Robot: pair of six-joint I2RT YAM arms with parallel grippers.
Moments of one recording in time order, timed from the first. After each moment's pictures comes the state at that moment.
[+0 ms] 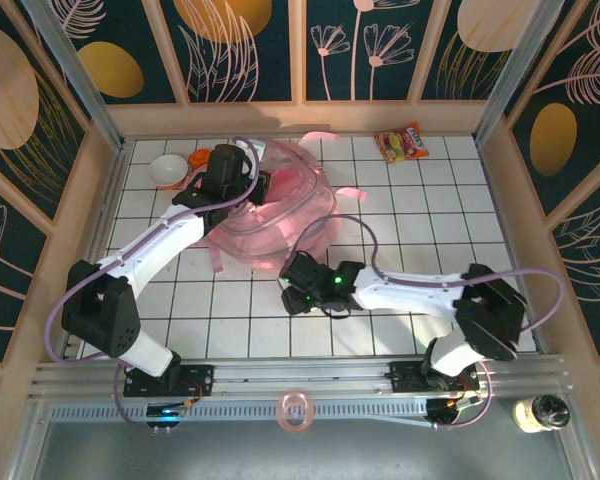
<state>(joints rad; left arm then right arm) -0.48 1.55 1.22 -0.21 0.04 -0.12 1.14 1.48 0.95 -0.53 0.11 0.66</state>
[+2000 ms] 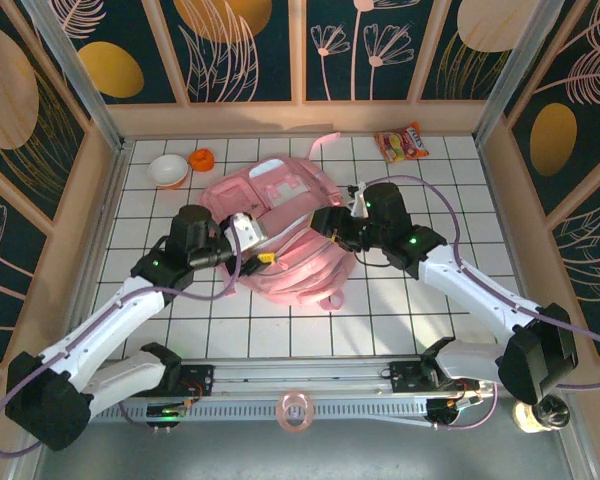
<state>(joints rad) -0.52 1.01 0.72 -0.24 0.42 0.54 0.63 1.22 0.92 -0.23 -0.42 0.96</state>
